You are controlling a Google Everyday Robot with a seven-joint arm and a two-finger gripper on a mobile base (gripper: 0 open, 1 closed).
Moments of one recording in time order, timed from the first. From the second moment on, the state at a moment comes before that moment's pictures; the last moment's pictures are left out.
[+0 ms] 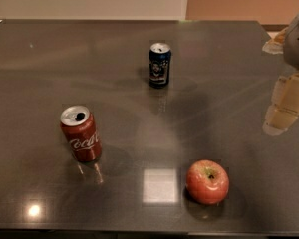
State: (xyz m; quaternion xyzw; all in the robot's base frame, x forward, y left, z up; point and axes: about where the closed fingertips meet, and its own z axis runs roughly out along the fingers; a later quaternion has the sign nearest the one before) arm 0.438 -0.217 0.976 -0.60 0.78 -0.03 0.16
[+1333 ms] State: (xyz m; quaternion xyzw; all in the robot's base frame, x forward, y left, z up) arm 0.498 -0.177 0.960 -0.61 0.77 0.02 0.20
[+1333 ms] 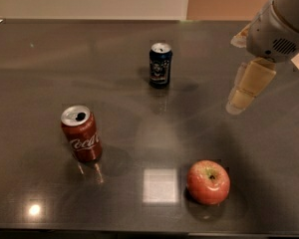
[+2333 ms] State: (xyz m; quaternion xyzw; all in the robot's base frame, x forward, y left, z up) arm 0.574 -0.122 0.938 -0.58 0.77 0.08 0.25
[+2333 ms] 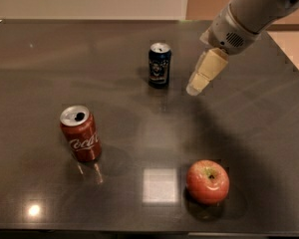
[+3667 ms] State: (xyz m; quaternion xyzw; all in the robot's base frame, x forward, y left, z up) arm 0.648 -0.070 0.903 -0.54 0.79 0.12 0.29
